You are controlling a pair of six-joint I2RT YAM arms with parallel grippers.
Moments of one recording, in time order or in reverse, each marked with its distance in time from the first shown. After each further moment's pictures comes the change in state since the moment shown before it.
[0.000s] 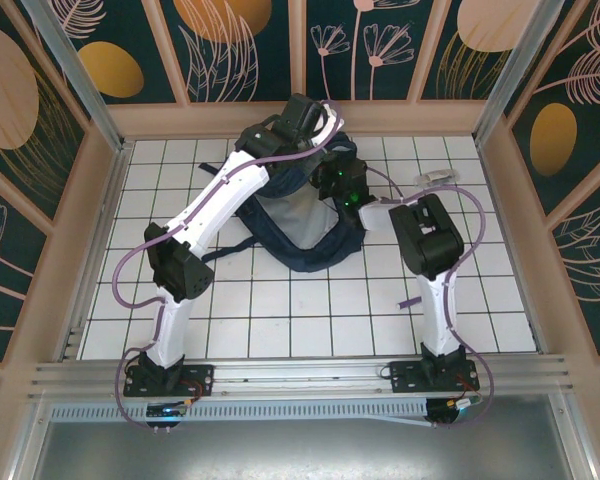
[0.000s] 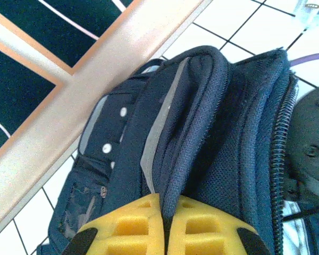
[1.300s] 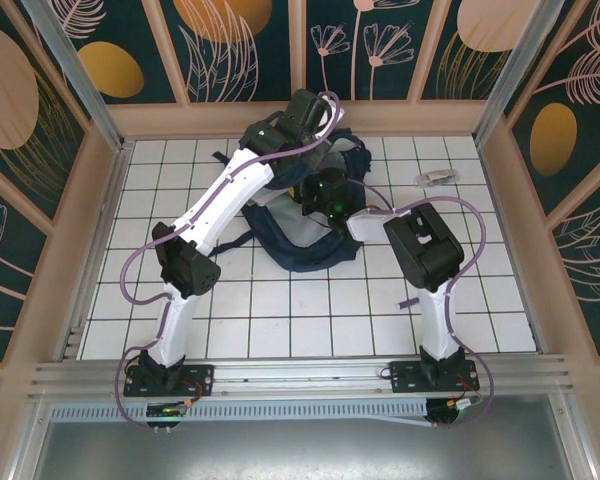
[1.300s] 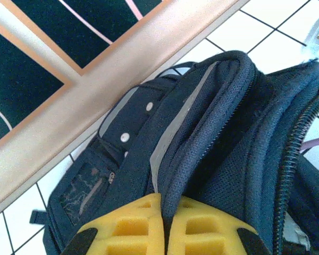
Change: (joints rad) left arm -0.003 0.066 0.121 -0.030 -0.030 -0.108; right arm 0.126 -0.056 -0.032 -0.100 0.051 0.046
